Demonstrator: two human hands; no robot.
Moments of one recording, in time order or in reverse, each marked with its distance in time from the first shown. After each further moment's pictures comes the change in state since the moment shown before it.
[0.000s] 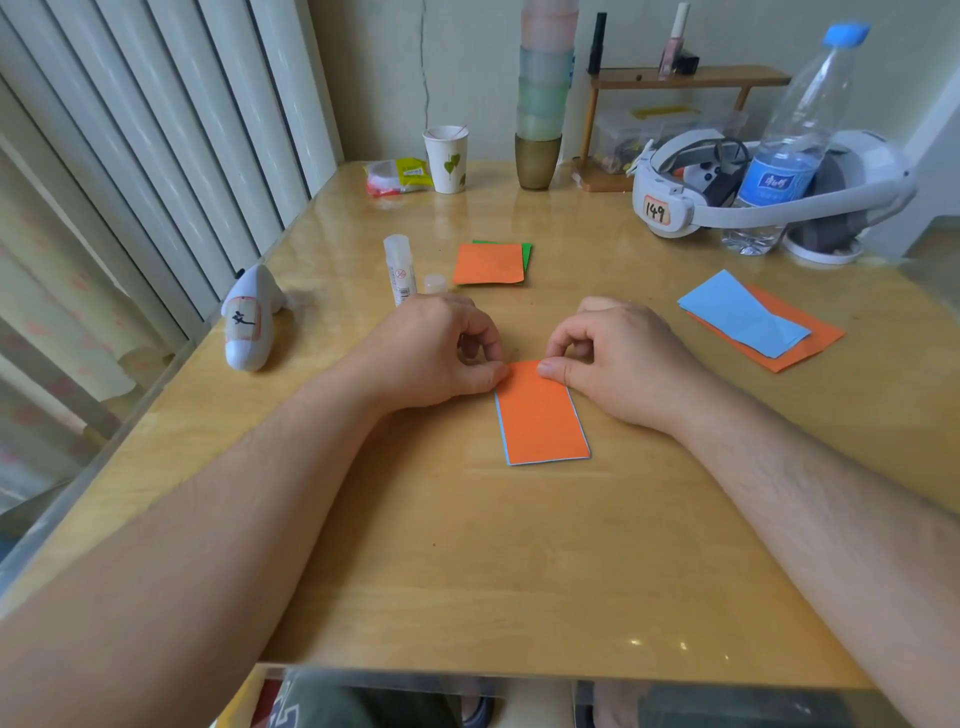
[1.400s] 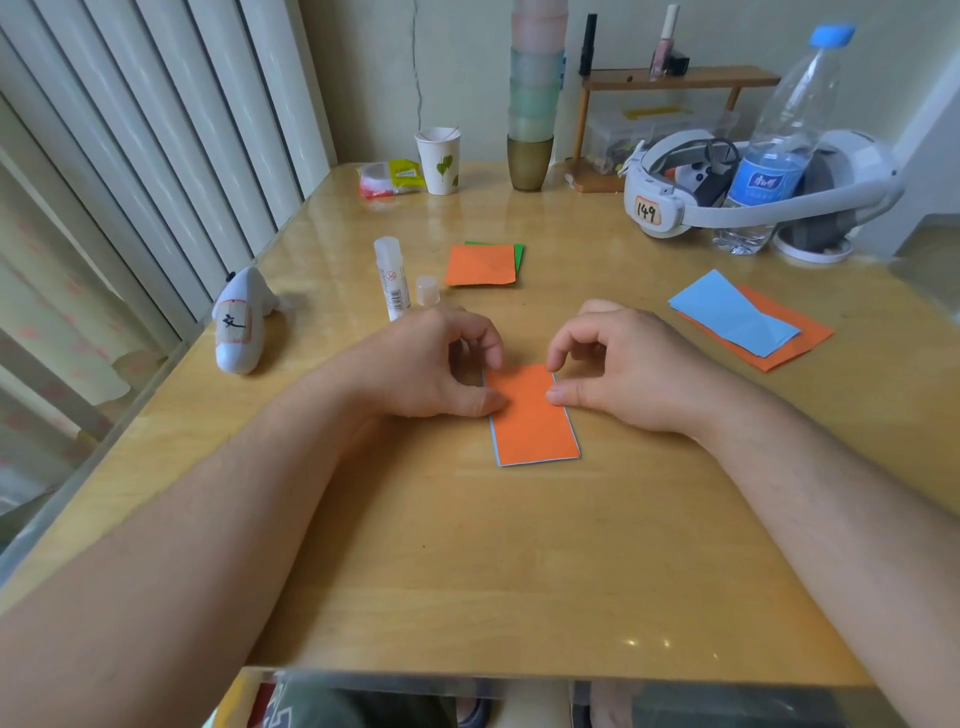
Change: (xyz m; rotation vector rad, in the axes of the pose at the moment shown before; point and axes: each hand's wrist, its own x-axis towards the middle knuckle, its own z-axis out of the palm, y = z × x) left_hand -0.007 0.013 -0.009 -0.189 -0.169 -0.105; right_hand -0.014 0.004 -0.021 0.154 -0.156 0.011
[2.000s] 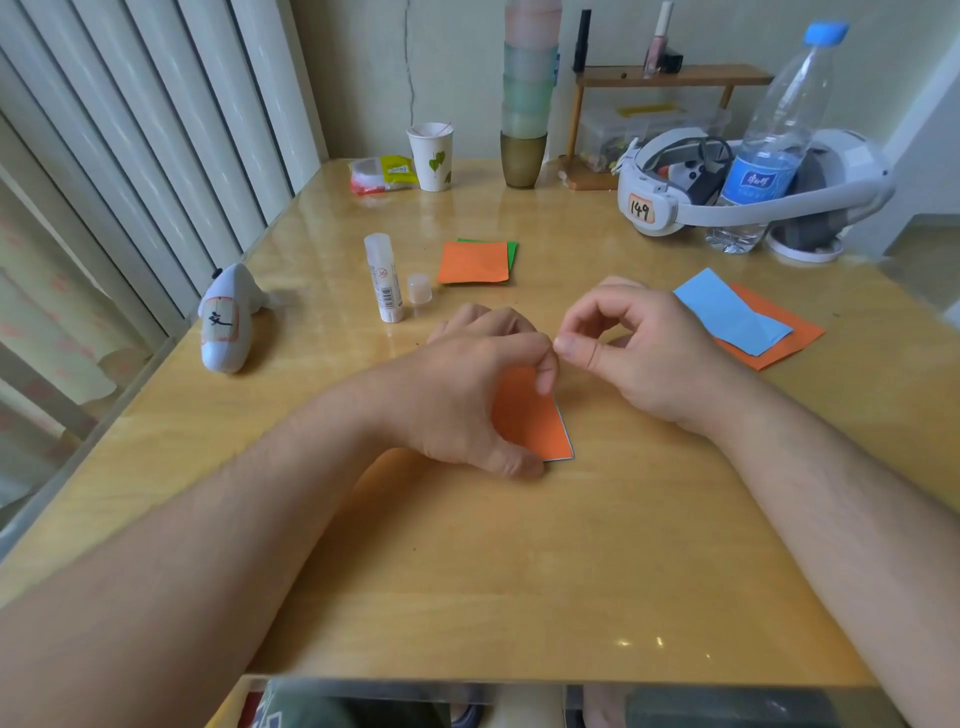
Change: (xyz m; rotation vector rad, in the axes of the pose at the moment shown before) left_hand -0.011 0.045 0.016 0.169 -0.085 0.206; right_hand -0.003 0.009 -0.004 0.272 0.182 -0.113
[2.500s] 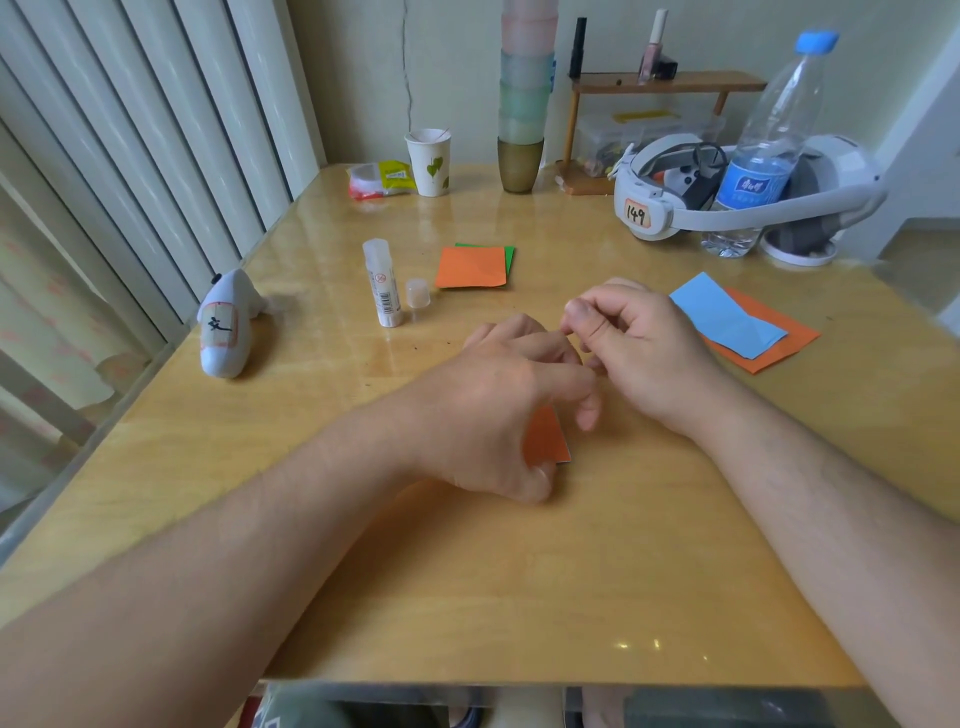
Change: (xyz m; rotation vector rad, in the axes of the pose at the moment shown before) left_hand 0.003 0.024 0.010 0.092 0.092 0.180; right_hand 0.005 0.000 0.007 0.007 0.130 0.042
